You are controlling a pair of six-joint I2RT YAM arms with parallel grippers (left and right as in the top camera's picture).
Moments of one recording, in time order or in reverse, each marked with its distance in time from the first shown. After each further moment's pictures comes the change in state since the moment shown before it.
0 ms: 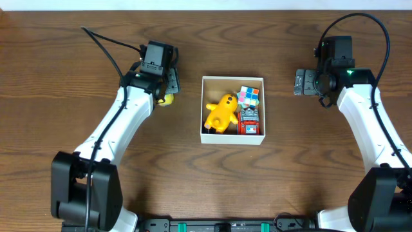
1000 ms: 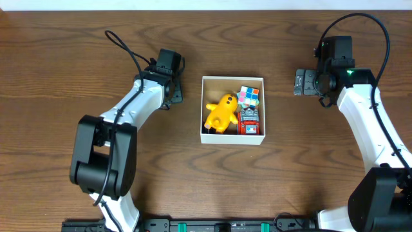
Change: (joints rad) left arm 0.000 0.222 0.000 0.033 0.005 -0.003; right arm 0.000 0.000 0.000 0.000 0.000 0.000
